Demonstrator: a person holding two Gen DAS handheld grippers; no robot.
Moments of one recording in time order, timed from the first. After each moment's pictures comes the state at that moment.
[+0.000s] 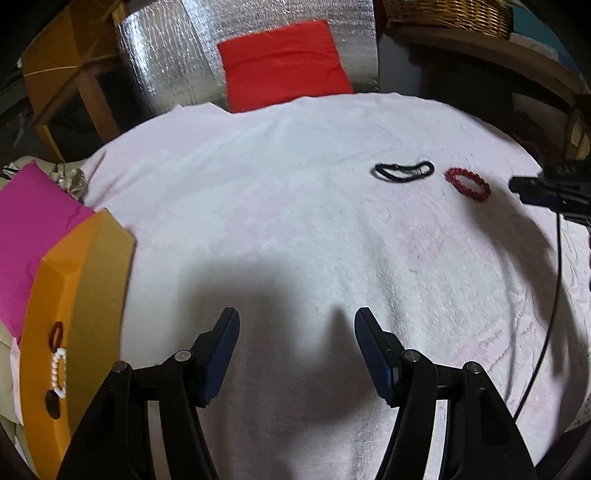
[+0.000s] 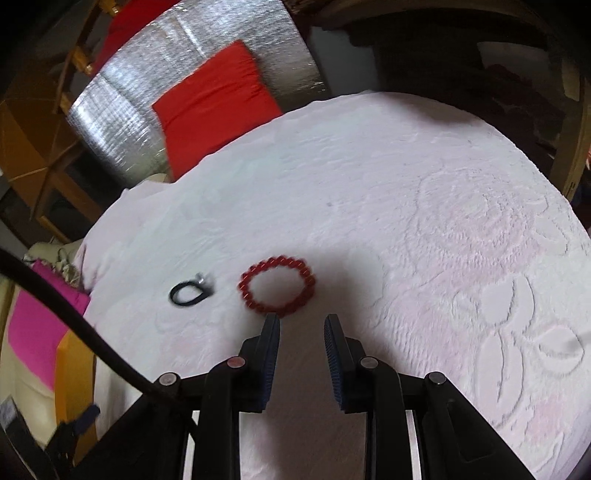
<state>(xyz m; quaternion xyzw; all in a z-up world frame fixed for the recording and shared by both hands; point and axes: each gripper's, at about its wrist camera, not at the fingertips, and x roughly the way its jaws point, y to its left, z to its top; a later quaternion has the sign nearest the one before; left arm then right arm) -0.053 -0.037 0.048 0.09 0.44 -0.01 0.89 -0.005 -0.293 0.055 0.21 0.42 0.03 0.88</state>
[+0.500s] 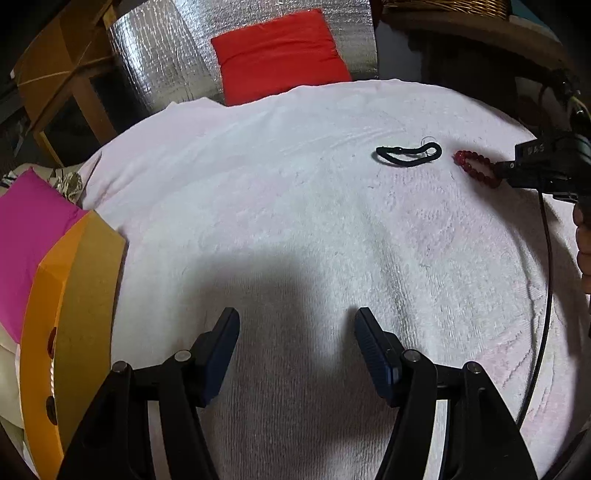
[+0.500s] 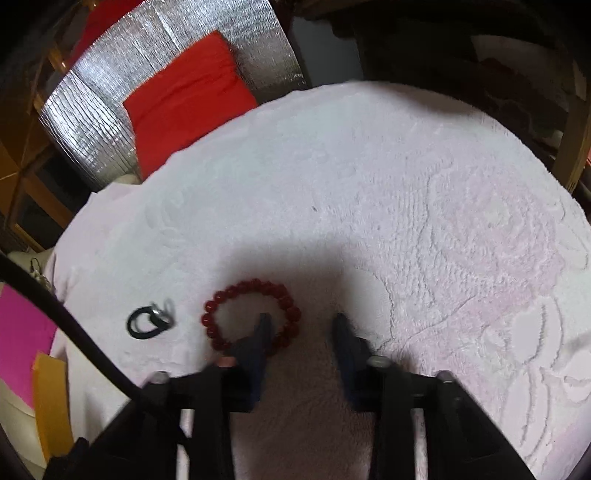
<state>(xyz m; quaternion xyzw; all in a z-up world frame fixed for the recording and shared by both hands) -0.041 -0.045 0.031 0.12 0.44 0.00 0.89 0.036 -0.286 0.029 0.20 0.43 -0.01 0.88</state>
